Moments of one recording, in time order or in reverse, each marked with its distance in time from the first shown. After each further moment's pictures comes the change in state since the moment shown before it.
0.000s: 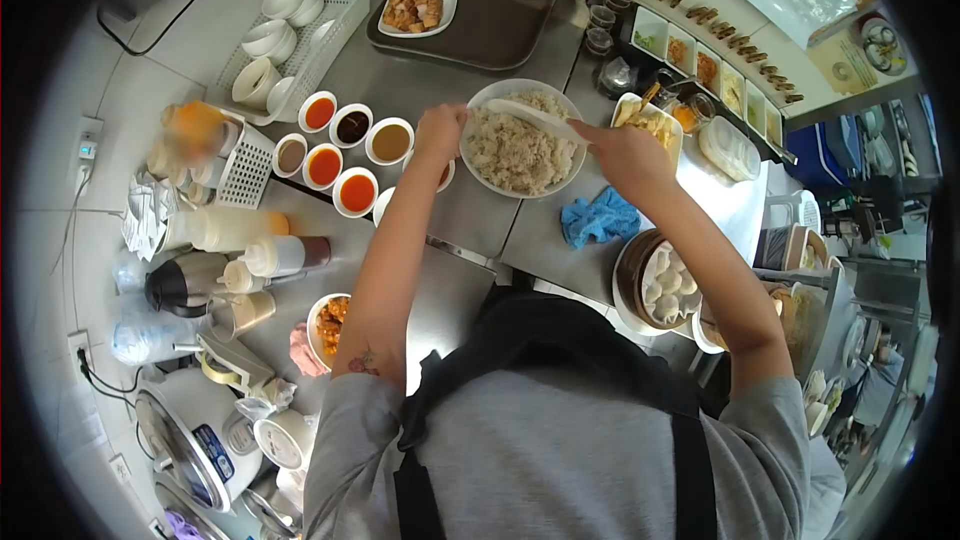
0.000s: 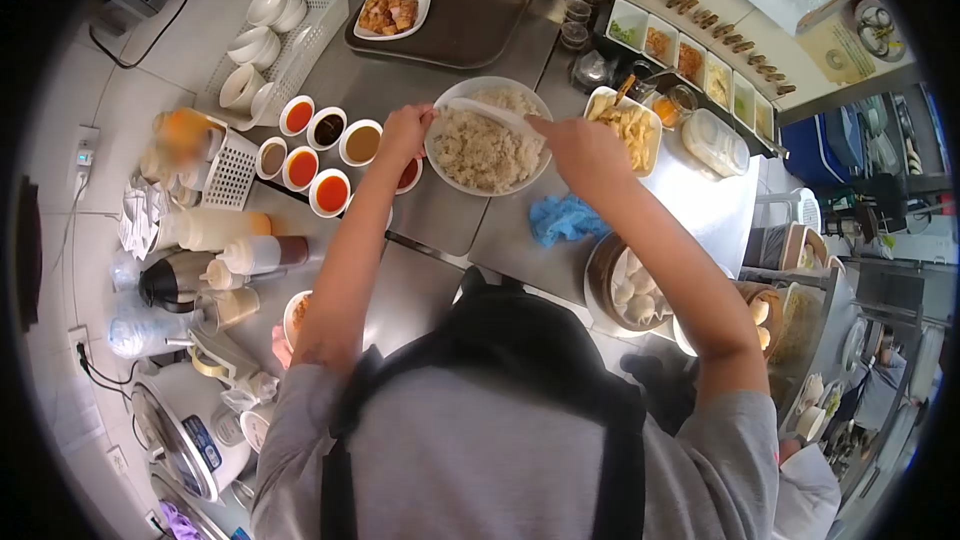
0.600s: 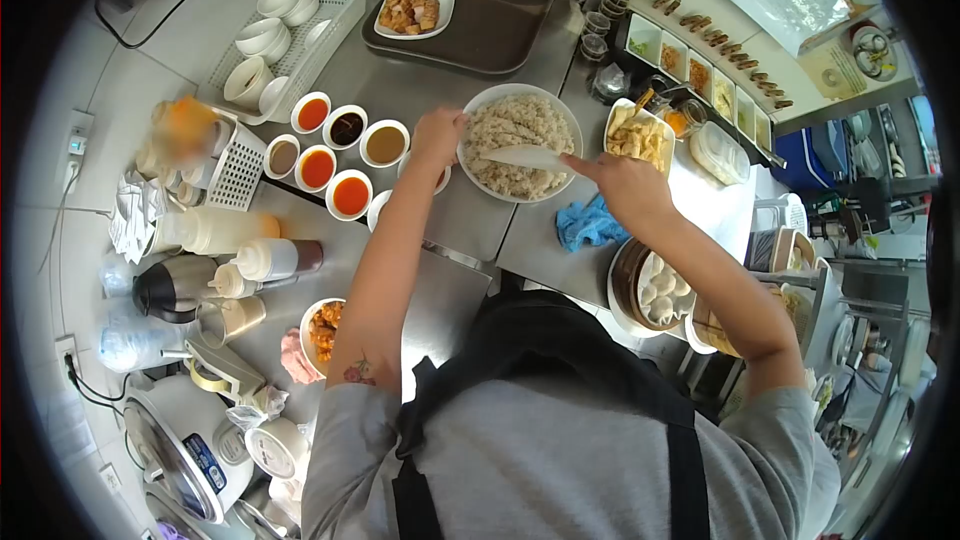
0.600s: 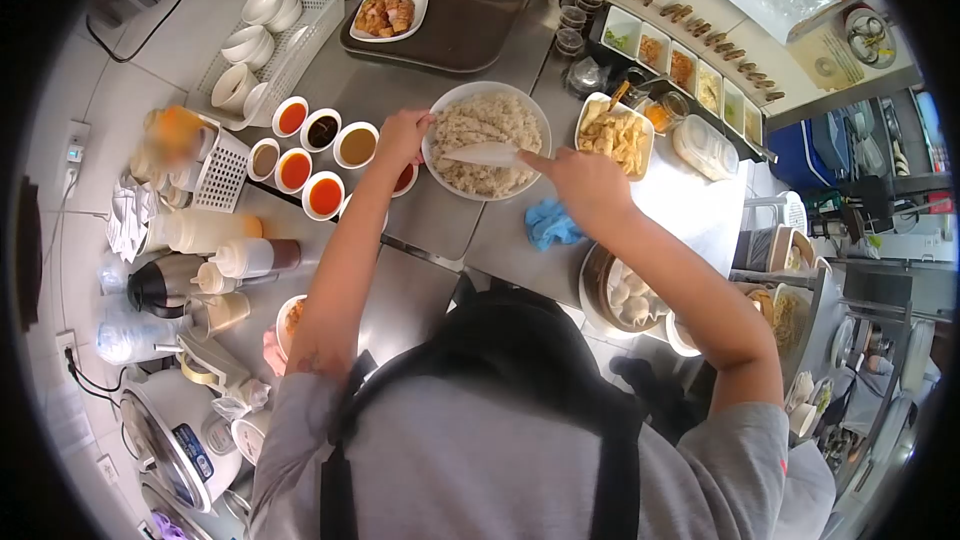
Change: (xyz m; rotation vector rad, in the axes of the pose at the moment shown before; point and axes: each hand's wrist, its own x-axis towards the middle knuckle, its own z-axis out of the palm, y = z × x) left_hand -0.004 -0.004 0.002 -0.160 -0.012 -0.027; right_hand -0.028 -0.010 -0.008 -0.146 -0.057 -0.091
